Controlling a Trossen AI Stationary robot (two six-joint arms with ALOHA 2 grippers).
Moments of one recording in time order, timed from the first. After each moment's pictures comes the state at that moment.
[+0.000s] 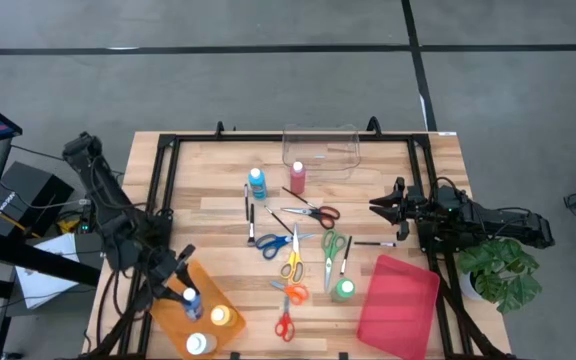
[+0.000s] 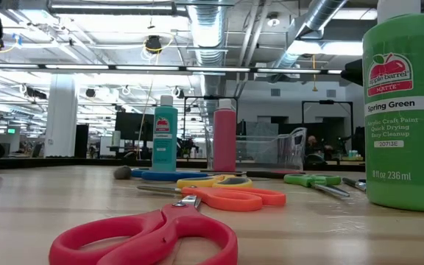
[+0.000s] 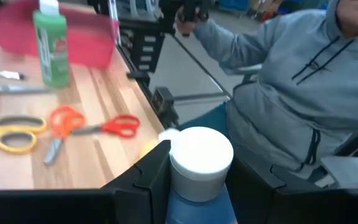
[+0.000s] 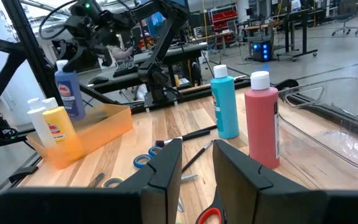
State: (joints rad) left arm -0.99 0.75 0.52 -0.09 -0.36 -0.43; right arm -0.13 0.01 0.02 -0.04 0.00 0.20
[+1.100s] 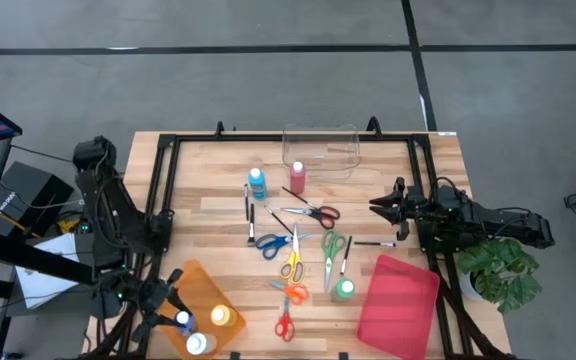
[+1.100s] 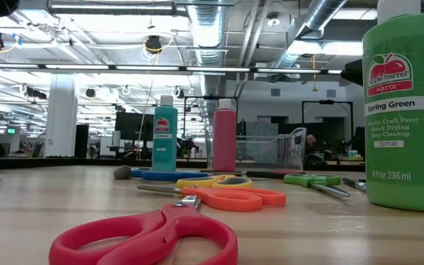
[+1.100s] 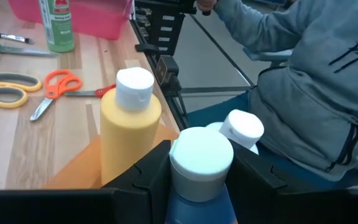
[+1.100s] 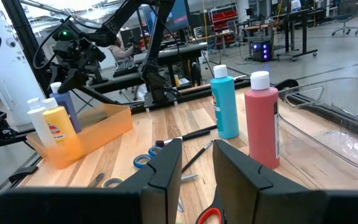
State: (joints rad) left arm -1.33 1.07 0.52 0.05 -0.78 -0.66; right arm -0.13 0.01 0.02 -0.04 0.00 0.20
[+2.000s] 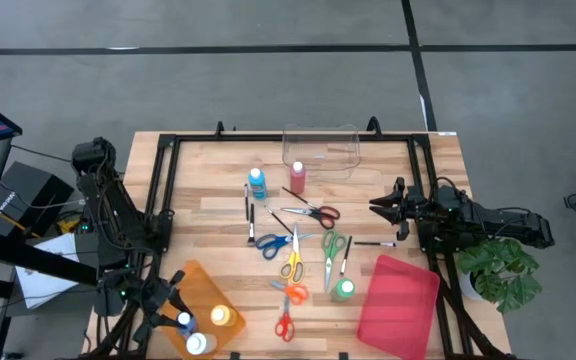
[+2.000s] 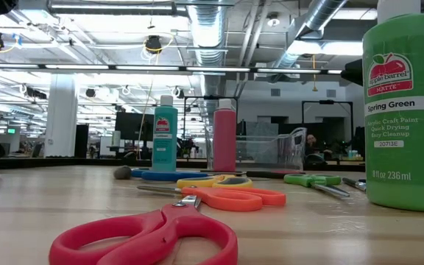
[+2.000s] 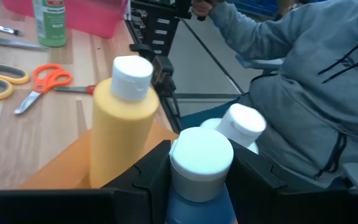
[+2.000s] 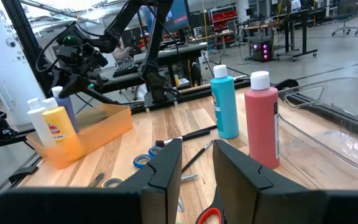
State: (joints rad) left arm -1.33 1.09 0.44 0.21 -0.77 -0.67; right arm -0.13 0.01 0.02 -0.03 0.00 0.20
